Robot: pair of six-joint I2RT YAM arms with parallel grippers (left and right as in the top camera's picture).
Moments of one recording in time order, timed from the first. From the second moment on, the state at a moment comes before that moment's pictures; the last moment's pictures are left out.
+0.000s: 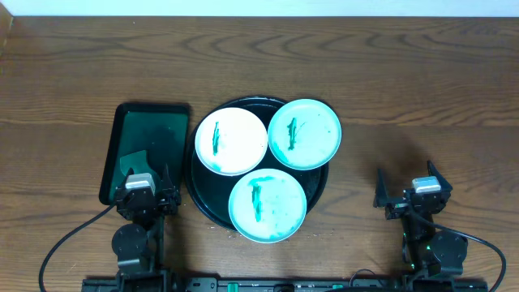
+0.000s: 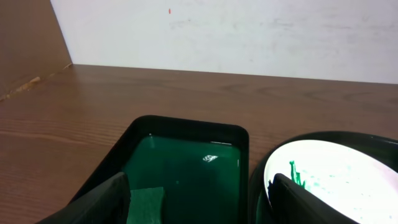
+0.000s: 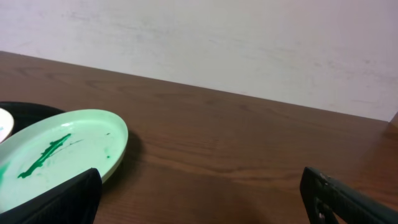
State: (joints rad) left arm 0.11 0.04 0.02 -0.12 -0.01 -0.02; right arm -0.03 0.01 0.01 -0.06 -0.13 -0.13
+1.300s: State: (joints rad) left arm 0.11 0.04 0.02 -0.12 -0.01 -0.02; right arm -0.03 0.01 0.01 -0.06 -0.13 -0.13
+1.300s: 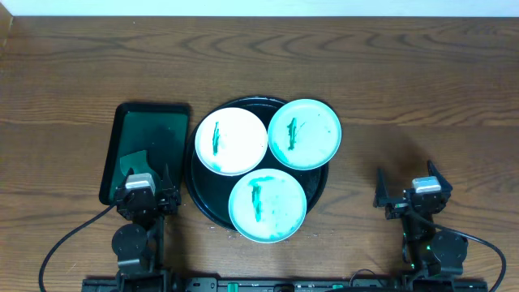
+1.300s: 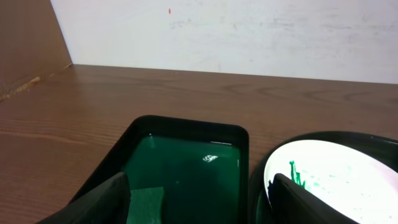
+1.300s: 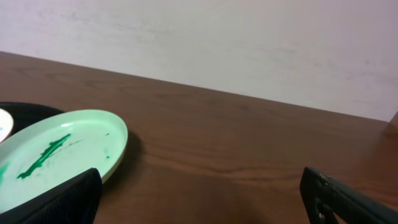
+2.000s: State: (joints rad) left arm 0.11 0.04 0.02 -0.12 -0.03 -0.02; right arm -0.03 0.01 0.01 -0.04 -0.12 -0.13
